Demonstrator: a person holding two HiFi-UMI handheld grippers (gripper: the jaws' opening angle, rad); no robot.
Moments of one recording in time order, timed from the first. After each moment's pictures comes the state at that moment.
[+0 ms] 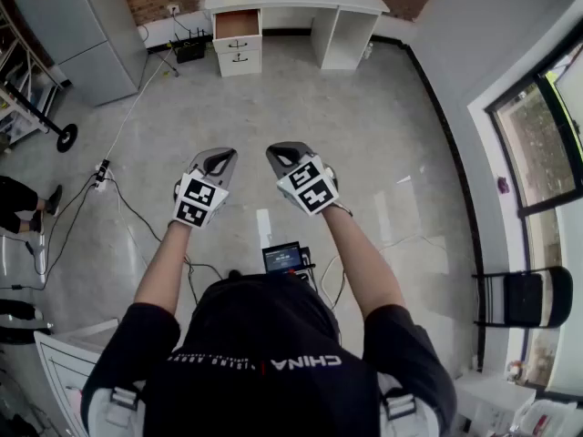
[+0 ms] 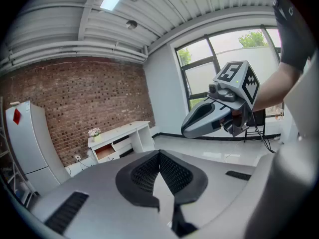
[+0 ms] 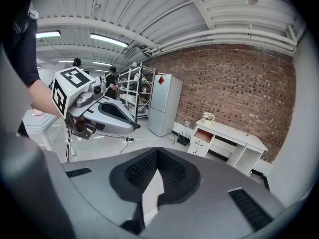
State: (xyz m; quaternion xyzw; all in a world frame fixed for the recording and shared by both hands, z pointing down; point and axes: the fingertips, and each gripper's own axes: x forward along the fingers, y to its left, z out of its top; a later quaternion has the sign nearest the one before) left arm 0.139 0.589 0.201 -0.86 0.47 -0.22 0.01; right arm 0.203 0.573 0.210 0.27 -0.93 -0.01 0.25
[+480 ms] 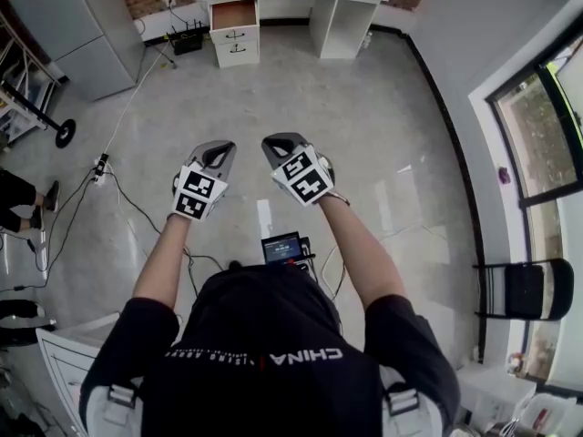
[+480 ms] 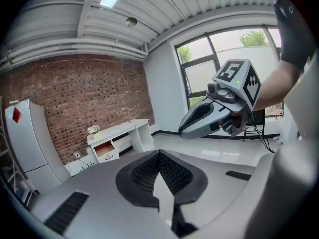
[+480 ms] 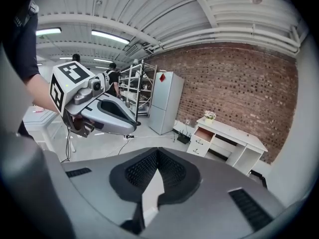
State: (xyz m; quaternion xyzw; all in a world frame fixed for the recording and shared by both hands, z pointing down) left arm 0.145 0.593 0.211 -0.86 0.47 -0.23 0.00; right arm 0.202 0.577 0.222 0.26 -0.93 -0.02 0.27
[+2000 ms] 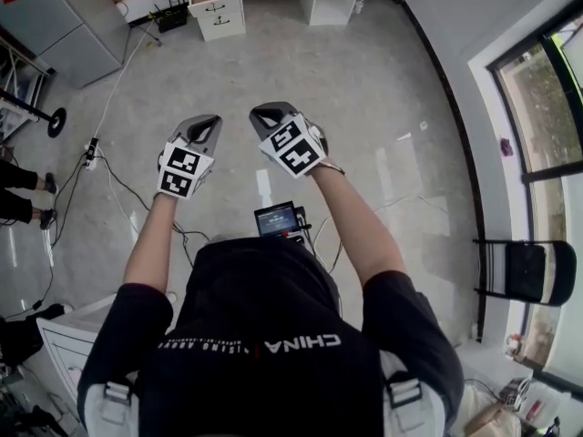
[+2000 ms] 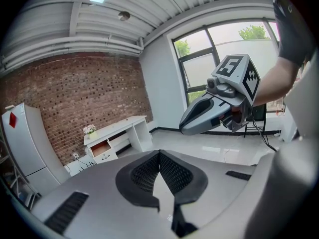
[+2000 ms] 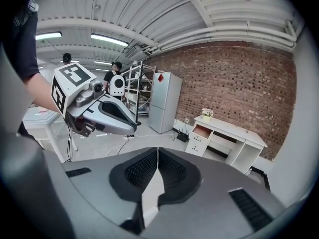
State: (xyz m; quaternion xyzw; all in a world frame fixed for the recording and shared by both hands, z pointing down) left arm 0.218 0.567 0.233 -0.85 0.46 -0.26 0.00; right arm 0.279 0.551 0.236 0.26 -0.93 -0.01 0.26
